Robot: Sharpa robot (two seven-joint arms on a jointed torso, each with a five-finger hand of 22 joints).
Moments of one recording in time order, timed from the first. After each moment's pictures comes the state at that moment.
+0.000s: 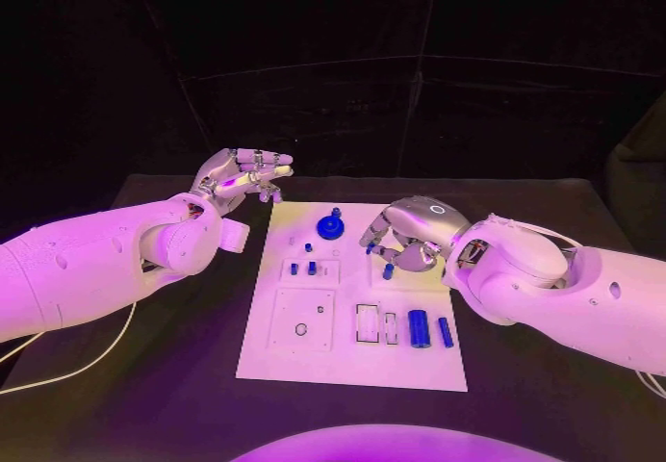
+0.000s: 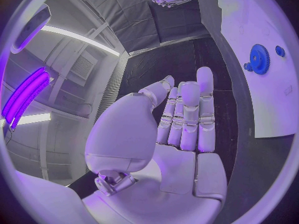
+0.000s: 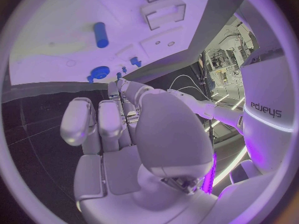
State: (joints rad) left arm 1.24 -0.86 -0.11 1.40 -0.05 -0.22 0.48; left_hand 1.31 -0.08 0.44 -0.09 0.05 1.01 0.17 0.16 0.07 1.07 0.09 0.34 0.09 1.25 0.01 1.03 0.61 0.18 1.16 0.11 0.69 0.67; right arm 1.15 -0.84 0.00 1.77 -1.69 -0.33 -0.16; right_hand 1.48 -0.10 0.57 -0.01 0.10 1.13 0.15 0.07 0.07 1.21 0.07 0.12 0.07 1.47 -0.01 1.21 1.04 0.10 1.37 0.10 1.35 1.09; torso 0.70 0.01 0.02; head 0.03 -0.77
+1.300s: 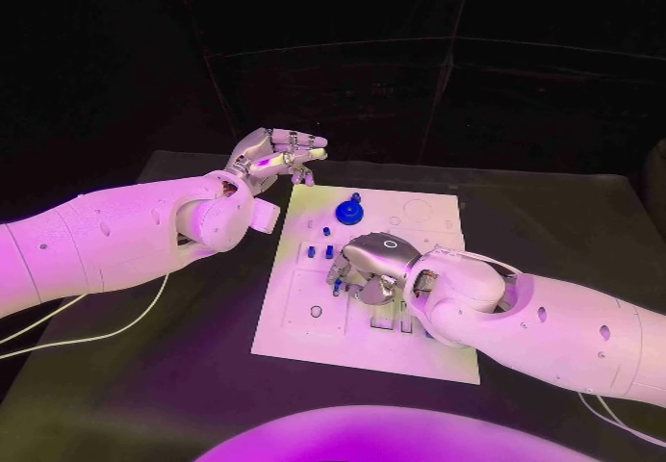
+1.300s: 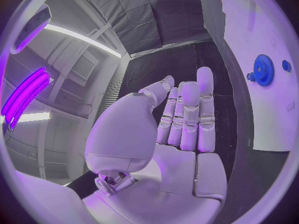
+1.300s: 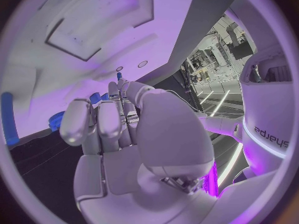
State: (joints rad) left arm 1.24 -0.84 -0.11 1.41 -0.05 -0.22 0.48; left_hand 1.31 -0.08 0.44 -0.09 0.05 1.01 0.17 0.16 0.07 1.07 0.10 0.34 0.09 1.25 0.02 1.03 0.60 0.18 1.16 0.11 0.69 0.67; right arm 1.02 -0.60 -0.01 1.63 -1.71 -0.23 -0.11; right_hand 1.46 -0.11 0.57 -0.01 0.10 1.13 0.15 0.07 0.07 1.21 0.07 0.11 0.07 1.47 -0.01 1.21 1.04 0.10 1.37 0.10 1.35 1.09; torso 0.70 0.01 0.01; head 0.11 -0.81
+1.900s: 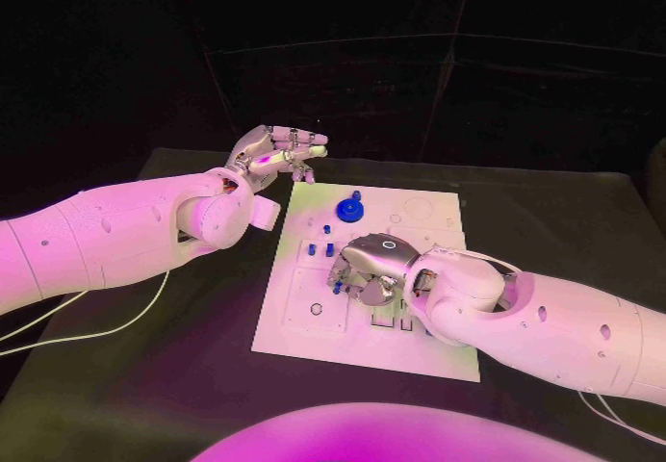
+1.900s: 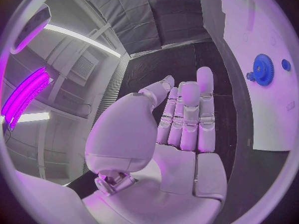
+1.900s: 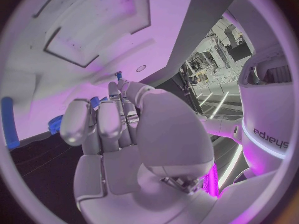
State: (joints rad) left arm 1.24 -0.83 -0.11 1.40 -0.05 -0.22 0.48; left_hand 1.31 -0.08 0.44 -0.09 0.05 1.01 0.17 0.16 0.07 1.07 0.10 0.34 0.09 1.25 0.02 1.03 0.60 0.18 1.16 0.11 0.69 0.67; right arm 1.02 -0.60 -0.01 1.64 -1.72 -0.20 -0.11; right_hand 1.46 -0.11 0.57 -0.01 0.10 1.13 0.15 0.07 0.07 1.21 0.07 0.11 0.07 1.47 -0.01 1.21 1.04 0.10 1.37 0.10 1.35 1.09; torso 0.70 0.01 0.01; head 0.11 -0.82
